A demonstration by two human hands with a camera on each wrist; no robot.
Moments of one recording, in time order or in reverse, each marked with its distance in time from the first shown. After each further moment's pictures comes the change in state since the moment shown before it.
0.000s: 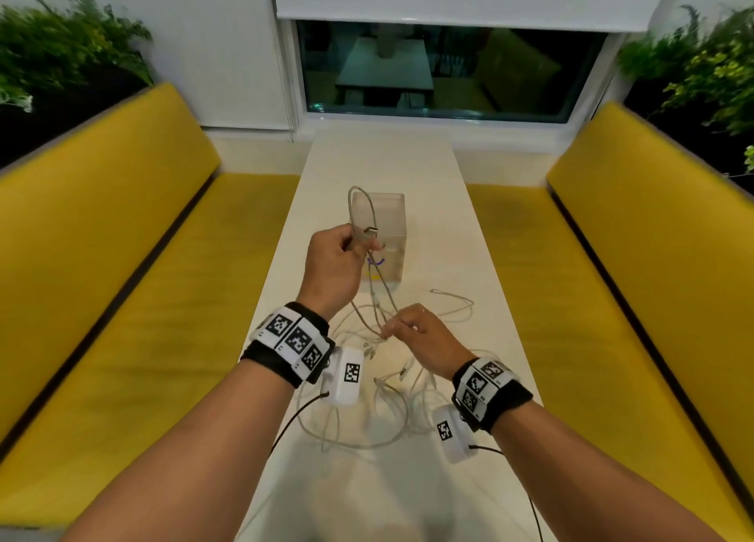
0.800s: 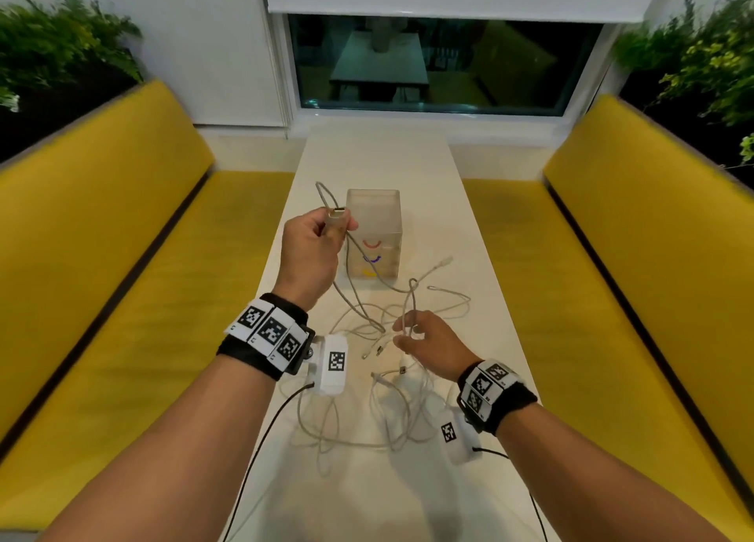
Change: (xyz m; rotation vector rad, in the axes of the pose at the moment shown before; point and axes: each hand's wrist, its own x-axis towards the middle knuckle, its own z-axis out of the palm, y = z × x) left_hand 0.017 -0.003 -0.016 -0.082 0.055 -0.028; right_hand -0.006 0.027 -0.005 -0.013 0.037 0.188
